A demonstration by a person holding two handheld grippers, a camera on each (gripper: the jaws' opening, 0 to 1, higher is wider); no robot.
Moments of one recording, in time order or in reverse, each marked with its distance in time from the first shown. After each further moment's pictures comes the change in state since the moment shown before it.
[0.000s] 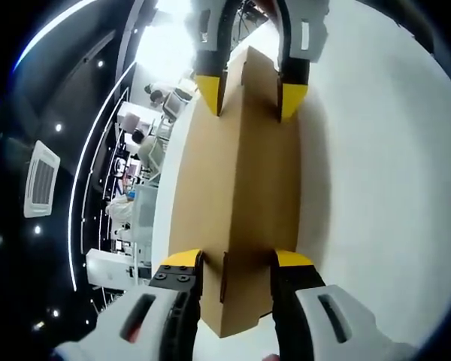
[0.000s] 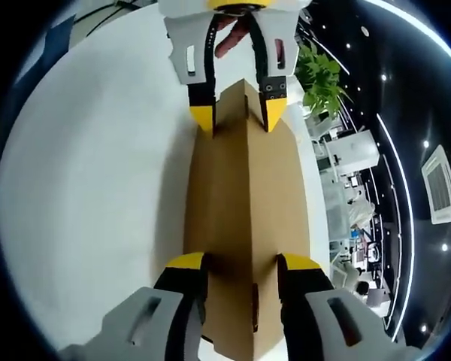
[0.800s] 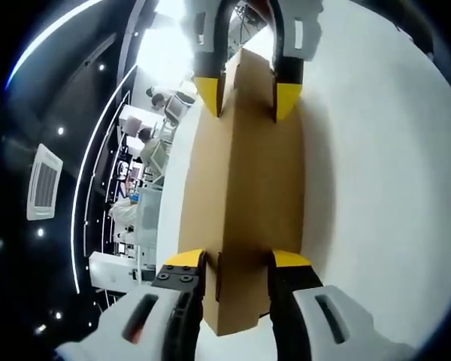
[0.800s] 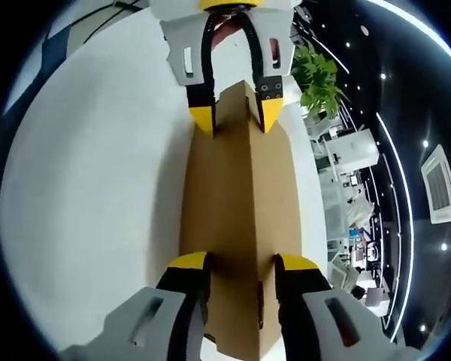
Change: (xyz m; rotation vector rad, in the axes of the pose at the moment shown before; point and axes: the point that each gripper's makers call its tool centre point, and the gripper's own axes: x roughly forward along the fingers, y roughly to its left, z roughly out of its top) left arm -0.010 0.010 0.004 0.017 -0.015 0.023; right arm -0.012 -0.013 0.006 -0.001 0.002 -0.010
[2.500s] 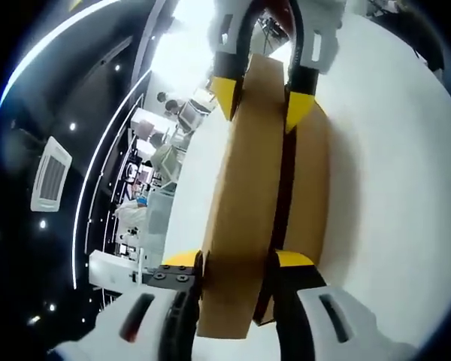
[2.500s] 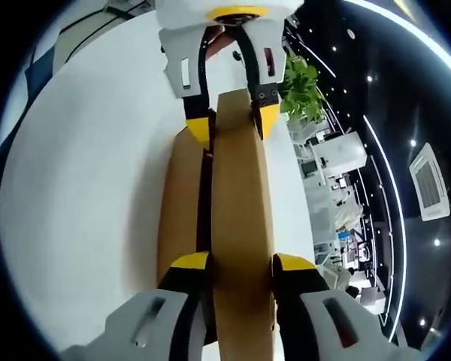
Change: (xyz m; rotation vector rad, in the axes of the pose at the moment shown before) left arm -0.002 0.043 0.005 -0.044 -0.078 0.038; right arm -0.006 -0.039 0.008 0.030 -0.033 -0.065
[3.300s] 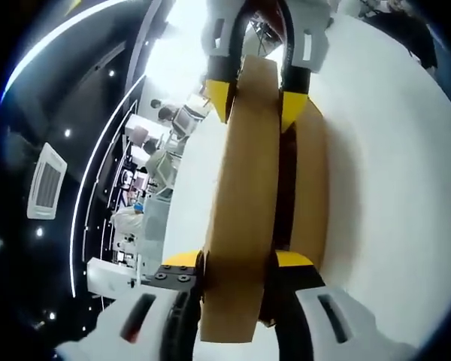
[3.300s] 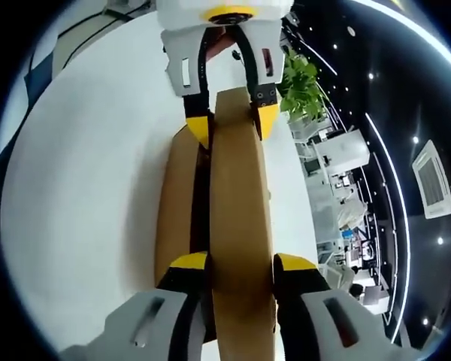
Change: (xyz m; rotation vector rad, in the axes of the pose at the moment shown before) left arm 0.003 0.006 0.001 0.027 -0.018 -0.027; right arm 0.002 -0.006 0.000 0.012 0.005 0.024
